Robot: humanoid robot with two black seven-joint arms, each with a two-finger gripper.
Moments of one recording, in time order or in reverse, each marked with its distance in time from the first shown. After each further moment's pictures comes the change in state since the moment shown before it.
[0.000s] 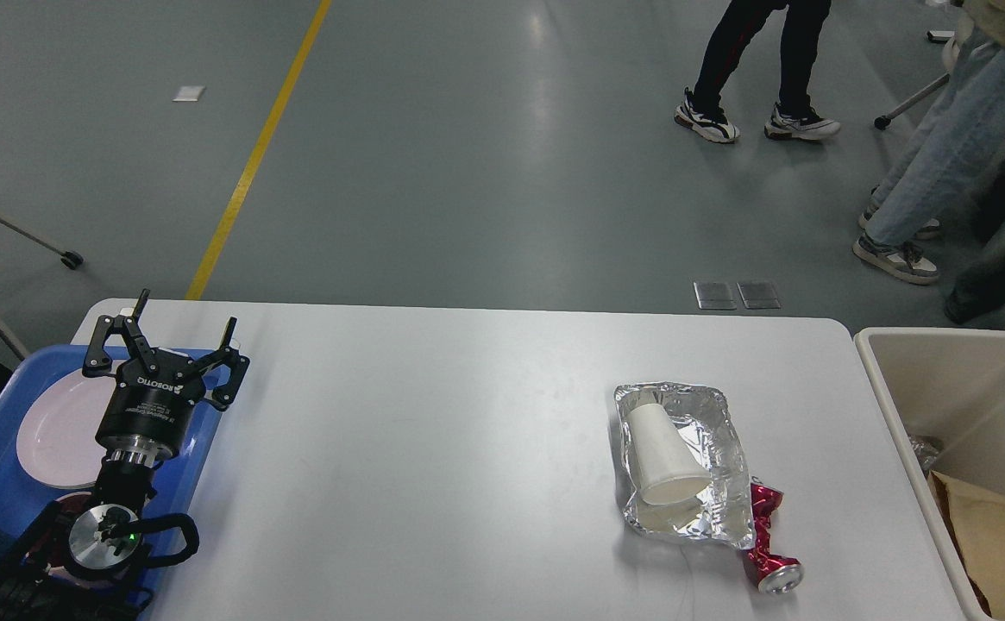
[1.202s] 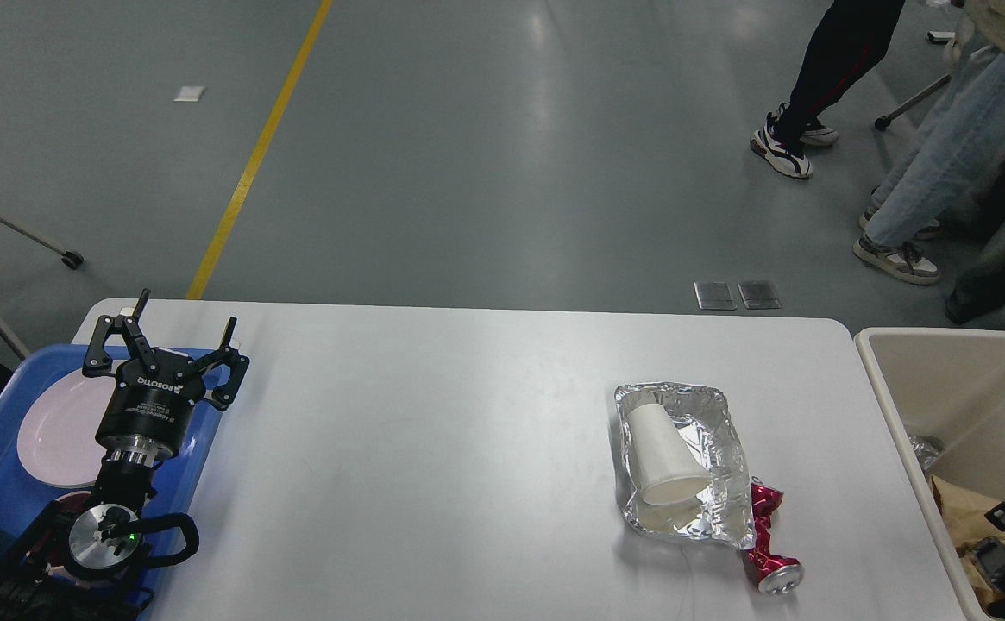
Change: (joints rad) left arm 0.000 0.000 0.000 0.000 0.000 0.001 0.000; right arm -0.598 0.458 0.207 -0.676 0.012 -0.236 0.007
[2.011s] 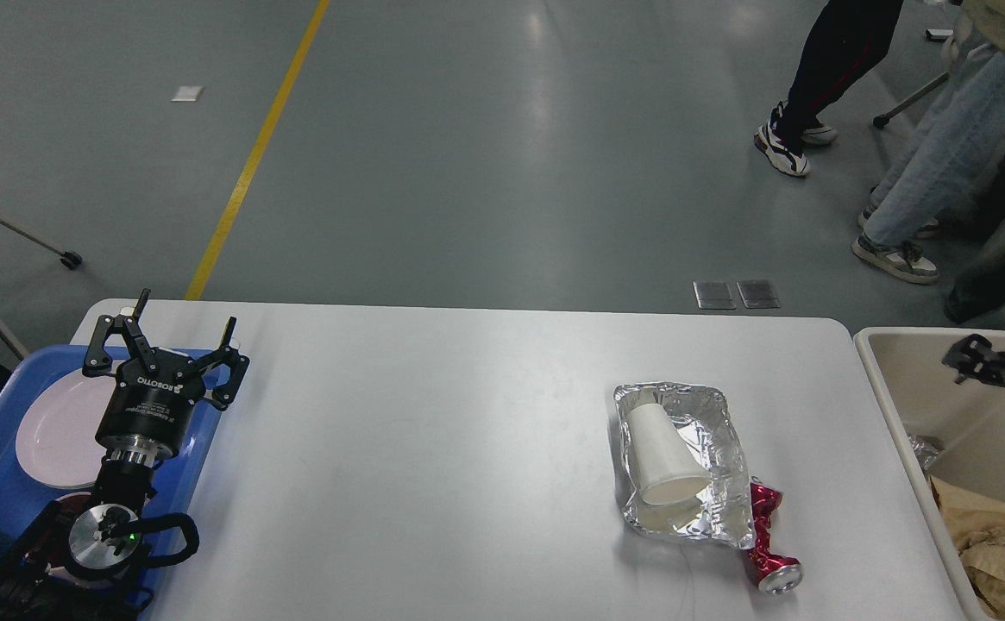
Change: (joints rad) left arm 0.000 0.000 0.000 0.000 0.000 0.000 -0.001; right arm 0.804 -0.223 -0.217 0.530 -0.228 0.573 -0.021
